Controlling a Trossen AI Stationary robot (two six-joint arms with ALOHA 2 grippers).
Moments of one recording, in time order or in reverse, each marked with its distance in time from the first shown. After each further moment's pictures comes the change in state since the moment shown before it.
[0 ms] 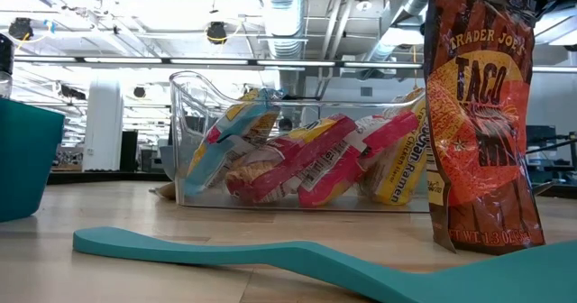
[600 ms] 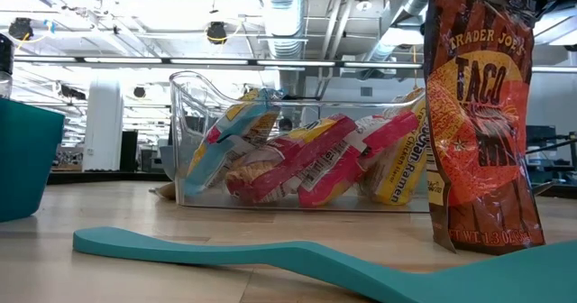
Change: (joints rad) left arm -0.027 0.042 -0.026 -0.062 0.003 0.110; right arm 0.000 0.000 0.000 0.000 0.000 0.000
